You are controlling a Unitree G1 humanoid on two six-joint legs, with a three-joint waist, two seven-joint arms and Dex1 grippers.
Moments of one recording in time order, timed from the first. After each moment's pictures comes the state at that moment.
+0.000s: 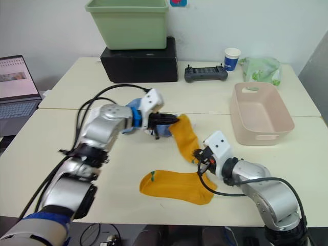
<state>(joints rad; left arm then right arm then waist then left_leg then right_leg) -1.01 0.34 -0.27 0.65 -0.11 0.20 -1.06 -0.22 -0.41 0.15 -0.71 0.38 1.04 0.40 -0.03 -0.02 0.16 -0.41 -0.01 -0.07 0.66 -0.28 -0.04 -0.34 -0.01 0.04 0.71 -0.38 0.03</state>
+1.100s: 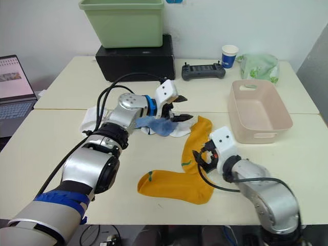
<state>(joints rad) -1.13 0.28 -0.13 1.05 0.01 -0.13 -1.17 -0.21 -0.46 0.05 -0.84 0.36 1.20 0.28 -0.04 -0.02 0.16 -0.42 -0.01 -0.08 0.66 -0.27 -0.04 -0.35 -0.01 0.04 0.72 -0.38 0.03</state>
